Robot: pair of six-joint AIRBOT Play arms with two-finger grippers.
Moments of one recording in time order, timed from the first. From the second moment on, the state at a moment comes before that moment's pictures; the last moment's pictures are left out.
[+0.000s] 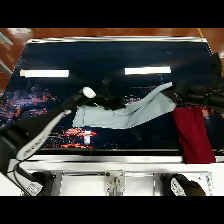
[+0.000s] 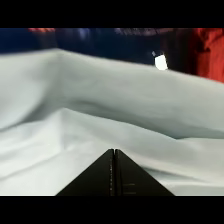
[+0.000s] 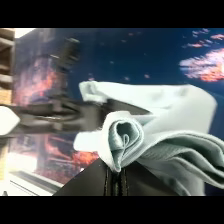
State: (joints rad) left arm -0.51 -1.76 1.44 0.61 -0.79 -1.43; right arm -0.17 -0.94 1.06 -0.68 1.20 1.42
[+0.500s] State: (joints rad) left arm 0.06 -1.14 1.44 1.03 -0.99 -1.60; right arm 0.44 -1.37 1.13 -0.32 0.68 1.27
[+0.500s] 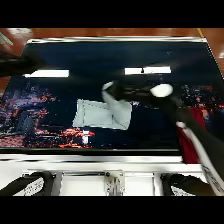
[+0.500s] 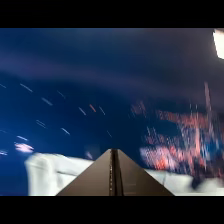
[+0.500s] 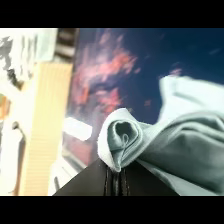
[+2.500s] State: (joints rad) left arm 0.22 -0.90 1.44 1.07 -1.15 -1.60; right arm 0.21 -1.81 1.18 -0.57 1.09 1.28
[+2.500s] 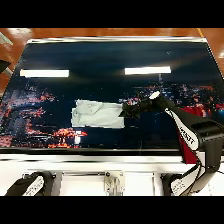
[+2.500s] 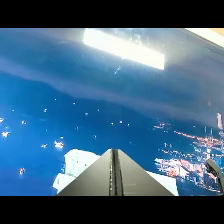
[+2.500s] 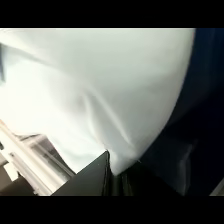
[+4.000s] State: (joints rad) left arm 0.22 -0.90 1.44 1.07 -1.17 -1.58; right arm -0.66 -1.48 1.87 -1.36 1.77 1.48
